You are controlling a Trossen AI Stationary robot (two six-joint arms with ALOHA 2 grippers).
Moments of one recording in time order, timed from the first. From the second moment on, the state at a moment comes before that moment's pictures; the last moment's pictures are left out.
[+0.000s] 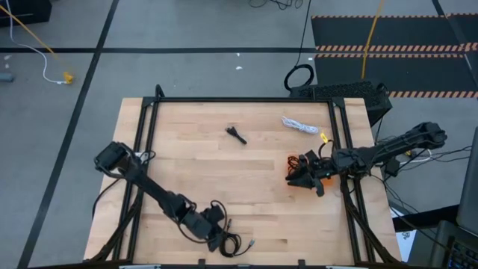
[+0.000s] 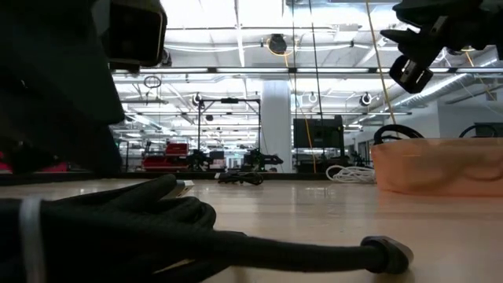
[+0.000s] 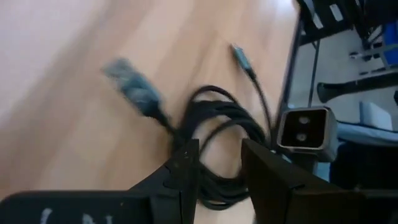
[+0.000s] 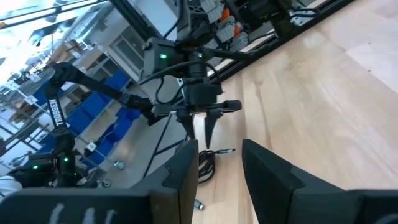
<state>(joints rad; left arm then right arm) -0.64 1.86 0.93 0.23 -0.13 -1.18 0.27 0.73 0.24 0.38 -0.03 0.69</state>
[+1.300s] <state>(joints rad) -0.63 2.01 1.17 -0.14 -0.28 -0.95 0.28 0.73 0.24 0.40 -0.03 0.66</state>
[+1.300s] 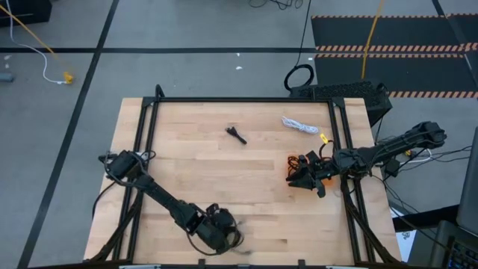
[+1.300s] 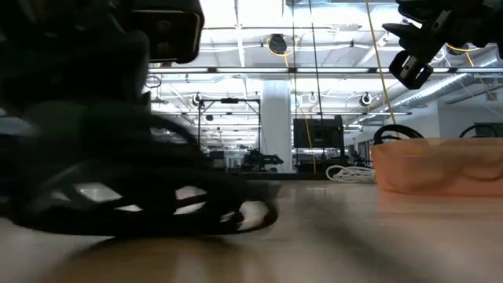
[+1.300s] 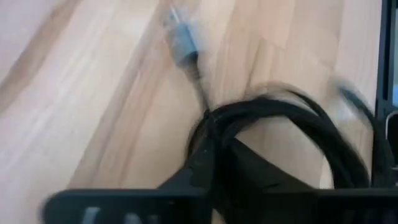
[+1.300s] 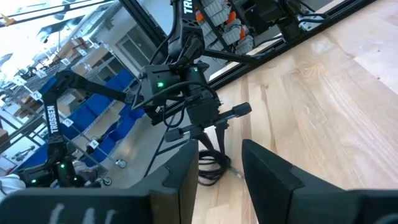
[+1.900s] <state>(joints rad) -0.49 1.86 1.17 -0.11 -0.46 -0.80 0.28 0.73 0.24 0.52 0.05 0.58</state>
